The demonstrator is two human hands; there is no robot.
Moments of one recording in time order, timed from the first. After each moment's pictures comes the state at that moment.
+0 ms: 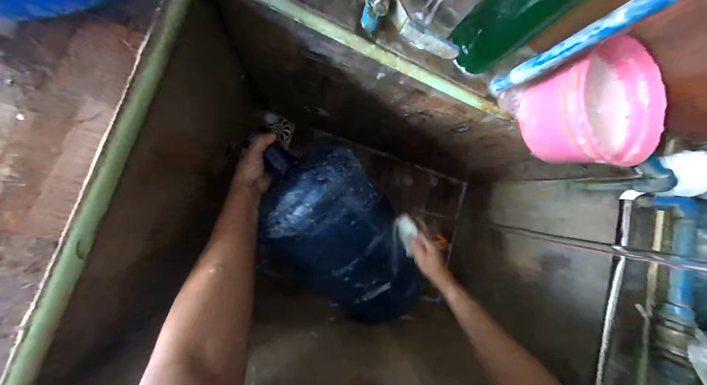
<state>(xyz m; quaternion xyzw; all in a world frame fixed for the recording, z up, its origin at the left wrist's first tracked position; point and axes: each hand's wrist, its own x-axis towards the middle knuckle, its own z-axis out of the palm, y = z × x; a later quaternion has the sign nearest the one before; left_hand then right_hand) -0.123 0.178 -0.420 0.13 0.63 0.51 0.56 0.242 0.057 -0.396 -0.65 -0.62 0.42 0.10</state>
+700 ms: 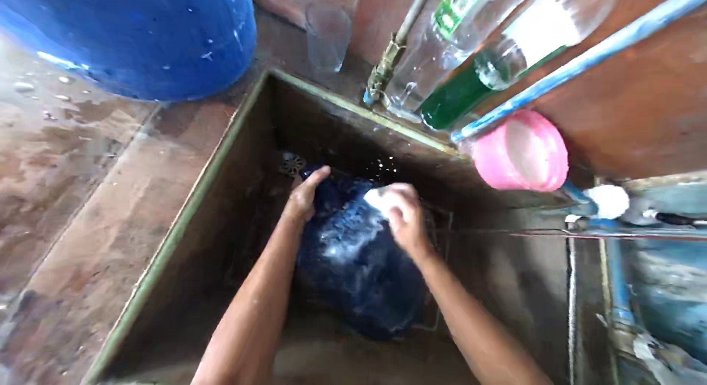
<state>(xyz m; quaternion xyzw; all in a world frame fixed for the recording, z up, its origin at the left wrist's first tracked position) -0.080 0.153 -0.356 0.22 0.54 0.52 0.63 0.149 0.147 -0.315 -0.52 -0.73 0.32 0.29</state>
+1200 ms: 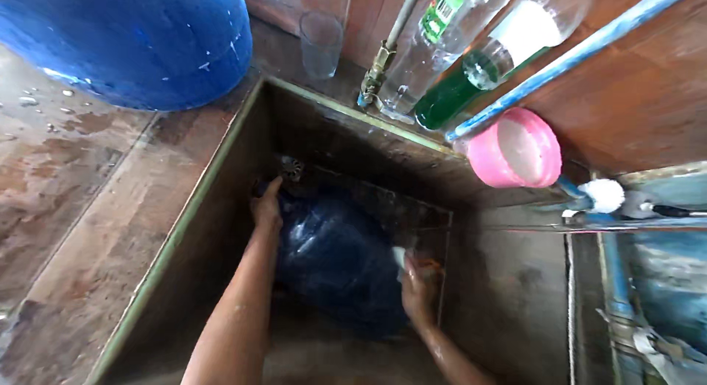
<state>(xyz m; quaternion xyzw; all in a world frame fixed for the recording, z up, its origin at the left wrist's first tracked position) -0.115 0.141 -0.369 0.06 0.74 0.49 0.46 0.214 0.001 -0.395 -0.68 -0.62 0.31 0.24</state>
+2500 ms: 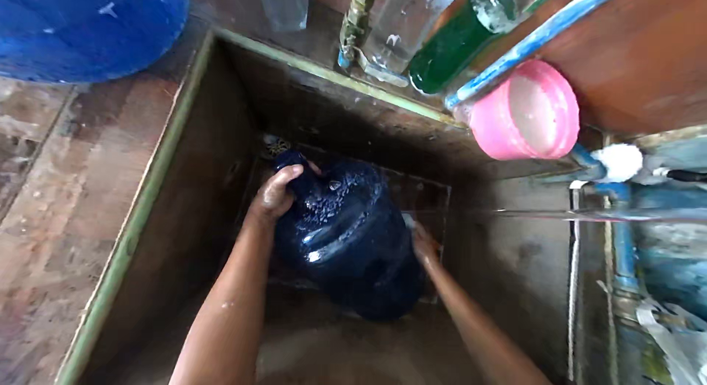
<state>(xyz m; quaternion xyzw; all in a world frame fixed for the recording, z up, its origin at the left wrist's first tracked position) -0.097 0.148 -0.380 0.32 0.43 0.52 0.67 0.251 0.066 -0.393 -0.76 -0.49 0.41 0.09</state>
